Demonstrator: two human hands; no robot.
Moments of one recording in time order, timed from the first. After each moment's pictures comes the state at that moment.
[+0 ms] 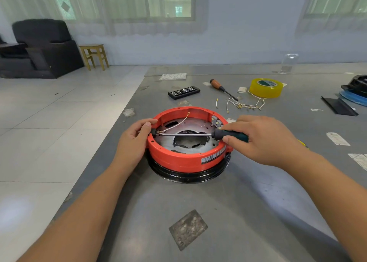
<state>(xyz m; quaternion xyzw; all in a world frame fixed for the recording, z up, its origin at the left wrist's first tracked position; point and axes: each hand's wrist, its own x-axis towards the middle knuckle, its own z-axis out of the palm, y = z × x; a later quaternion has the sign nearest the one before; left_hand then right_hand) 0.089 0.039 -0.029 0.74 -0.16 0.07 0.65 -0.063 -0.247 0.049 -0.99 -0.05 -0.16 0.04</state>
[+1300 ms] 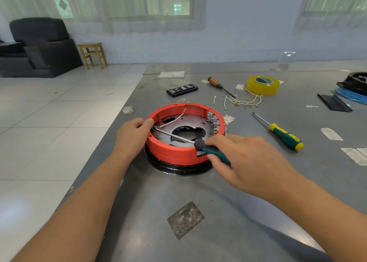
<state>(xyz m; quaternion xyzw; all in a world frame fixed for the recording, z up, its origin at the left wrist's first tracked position) 0.093 0.038 -0.012 0.87 -0.10 0.09 0.48 -0.117 -0.185 0.043 -0.97 -0.12 -0.20 0.01</state>
